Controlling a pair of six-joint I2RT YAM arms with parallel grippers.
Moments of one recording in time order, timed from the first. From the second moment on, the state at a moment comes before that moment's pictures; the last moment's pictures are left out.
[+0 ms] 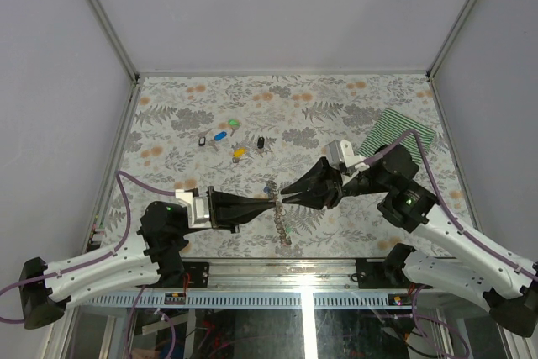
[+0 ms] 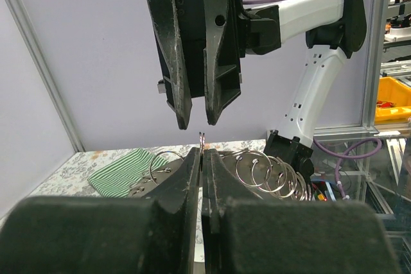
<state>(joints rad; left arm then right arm) -1.07 0.60 0.36 0.74 0.37 0.01 0.83 0.86 0.84 0.18 -0.87 0.09</state>
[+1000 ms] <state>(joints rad) -1.07 0.61 0.36 0.74 0.38 0.00 0.88 0.90 0.83 0.20 -0.87 0.09</state>
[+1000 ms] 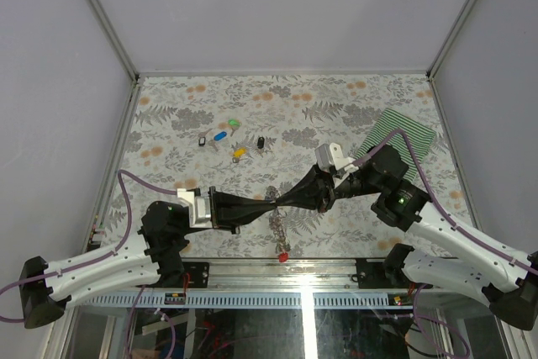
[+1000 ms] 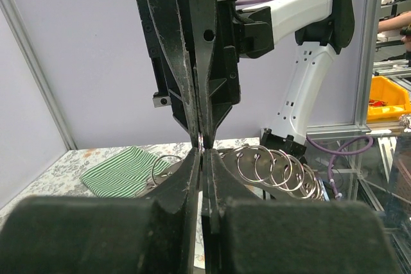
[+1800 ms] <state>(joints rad) -1.07 0.59 0.54 0.39 0.30 0.04 0.89 0.90 0.97 -0.31 -0.72 -0.23</state>
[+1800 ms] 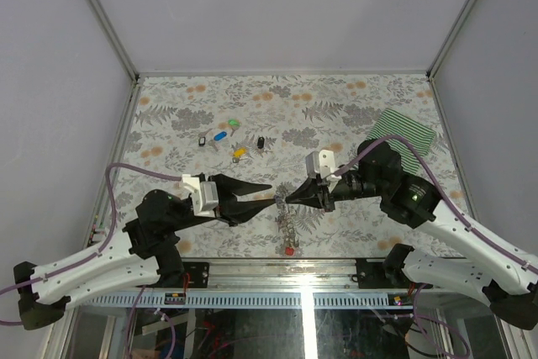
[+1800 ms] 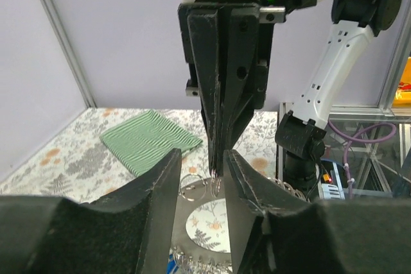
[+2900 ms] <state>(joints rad) -1.07 0.80 0.71 0.01 0.24 0.06 0.89 0.95 1.07 -0.62 -0.57 -0.46</state>
